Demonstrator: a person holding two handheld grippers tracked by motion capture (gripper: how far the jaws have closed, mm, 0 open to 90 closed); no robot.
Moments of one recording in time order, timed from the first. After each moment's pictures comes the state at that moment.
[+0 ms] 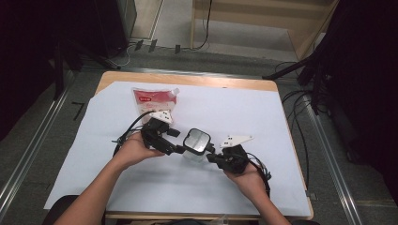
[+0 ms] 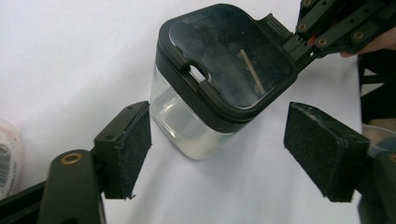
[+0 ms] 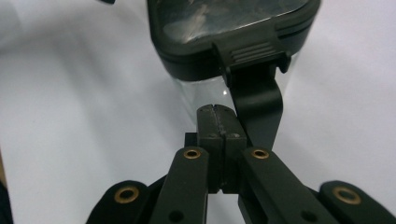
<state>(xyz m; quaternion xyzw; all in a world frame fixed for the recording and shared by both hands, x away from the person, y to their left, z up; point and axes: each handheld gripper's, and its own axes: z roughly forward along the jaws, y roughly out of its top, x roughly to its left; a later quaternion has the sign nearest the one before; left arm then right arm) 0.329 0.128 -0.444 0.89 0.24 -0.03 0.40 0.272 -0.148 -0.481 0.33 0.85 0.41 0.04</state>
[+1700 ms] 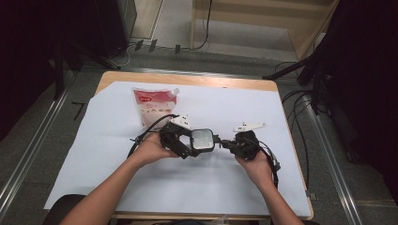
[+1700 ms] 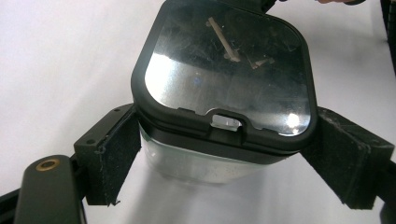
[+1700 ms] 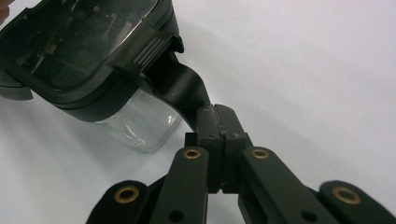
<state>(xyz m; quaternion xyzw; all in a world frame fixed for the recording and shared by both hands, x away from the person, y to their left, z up) 0.336 0.083 -0.463 0.91 0.18 0.00 0.38 0.311 -0.181 -0.481 0.41 0.82 0.39 0.08</state>
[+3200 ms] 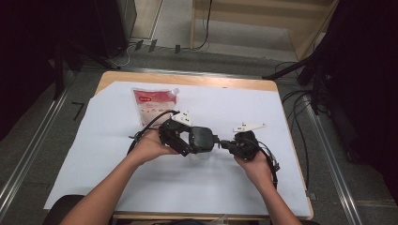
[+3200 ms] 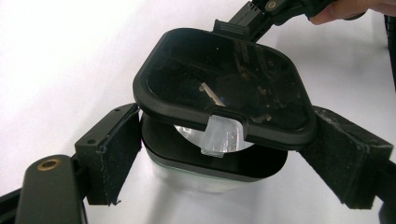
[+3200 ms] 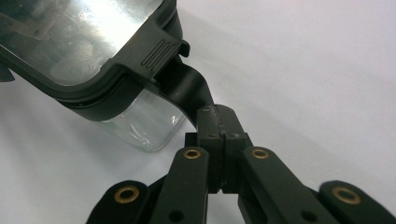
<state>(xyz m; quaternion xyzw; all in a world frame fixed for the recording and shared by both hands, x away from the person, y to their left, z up) 0.333 0.080 -0.439 0.91 0.18 0.02 0.37 0.309 -0.179 -0.479 0.41 0.82 0.39 0.07</state>
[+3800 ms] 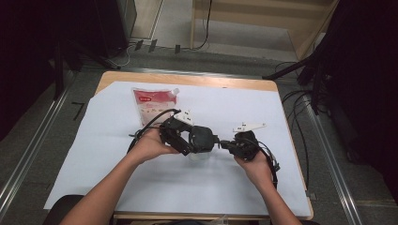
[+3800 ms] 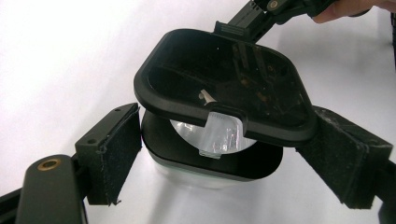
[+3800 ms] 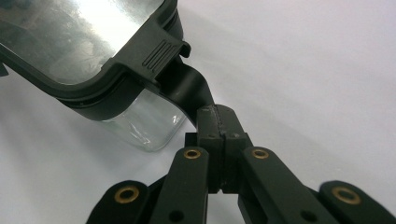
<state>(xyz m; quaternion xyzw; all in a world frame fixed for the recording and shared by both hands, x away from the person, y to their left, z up) 0.333 0.077 -0.432 0.92 0.19 0.02 0.36 0.309 -0.179 -0.479 0.41 0.82 0.40 0.06</state>
